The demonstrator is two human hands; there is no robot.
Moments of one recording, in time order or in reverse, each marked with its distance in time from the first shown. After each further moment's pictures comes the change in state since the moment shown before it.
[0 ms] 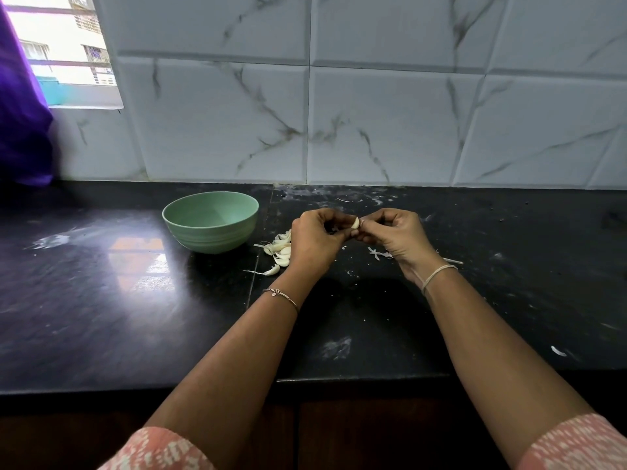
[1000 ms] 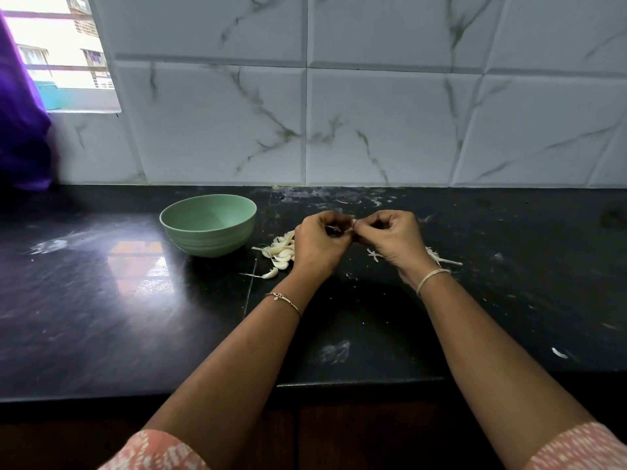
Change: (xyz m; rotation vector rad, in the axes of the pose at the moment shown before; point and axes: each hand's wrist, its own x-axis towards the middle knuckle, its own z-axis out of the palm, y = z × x) left_hand -0.003 0.004 0.008 0.003 0.016 -0.069; right_hand 0.002 0.005 0.004 -0.203 0.086 -0.105
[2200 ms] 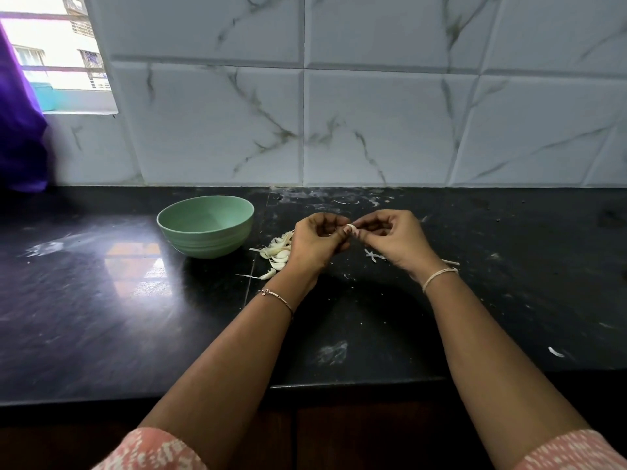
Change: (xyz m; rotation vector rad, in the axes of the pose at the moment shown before) left_hand 0.001 -0.005 -0.002 -0.521 -0.169 -0.207; right_hand 0.007 0.004 -0.016 -0.182 -0.154 -0.077
